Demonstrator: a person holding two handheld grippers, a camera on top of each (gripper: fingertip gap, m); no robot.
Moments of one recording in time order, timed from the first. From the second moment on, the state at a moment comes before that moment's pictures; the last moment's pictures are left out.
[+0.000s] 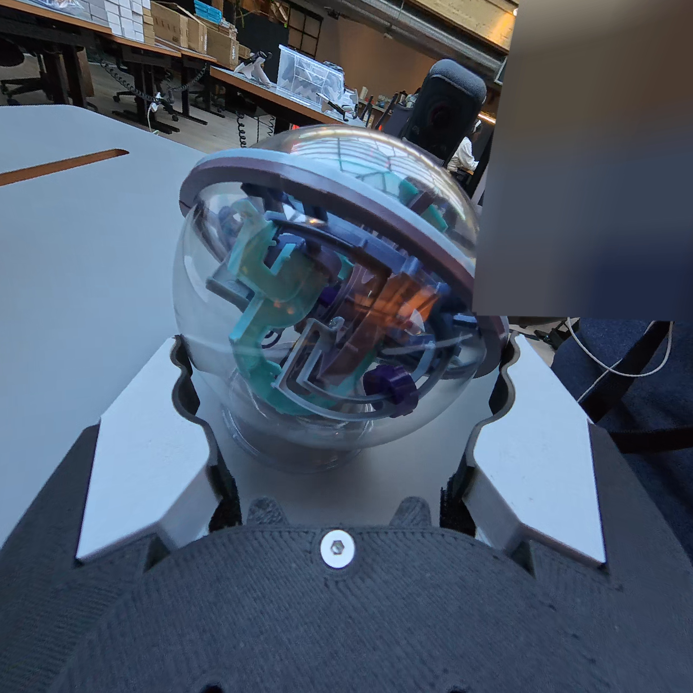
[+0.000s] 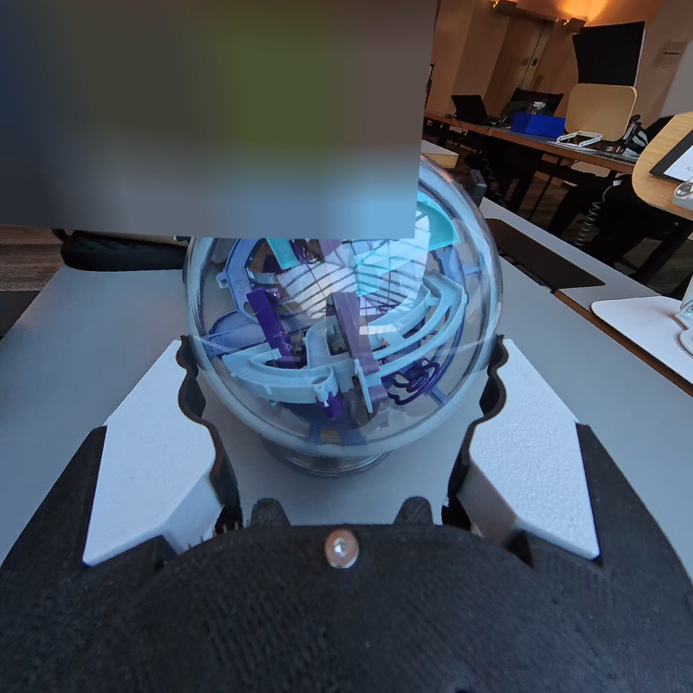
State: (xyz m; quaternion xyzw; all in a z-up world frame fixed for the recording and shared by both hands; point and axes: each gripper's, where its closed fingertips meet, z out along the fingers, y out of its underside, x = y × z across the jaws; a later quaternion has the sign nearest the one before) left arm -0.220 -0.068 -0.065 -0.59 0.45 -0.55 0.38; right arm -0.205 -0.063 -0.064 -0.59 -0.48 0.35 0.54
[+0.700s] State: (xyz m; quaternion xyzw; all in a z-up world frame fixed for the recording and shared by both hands) left arm -0.222 -0.070 -0.070 -0.59 0.48 -0.52 0.39; right arm -0.207 -0.063 -0.067 -0.59 -0.48 0.36 0.54
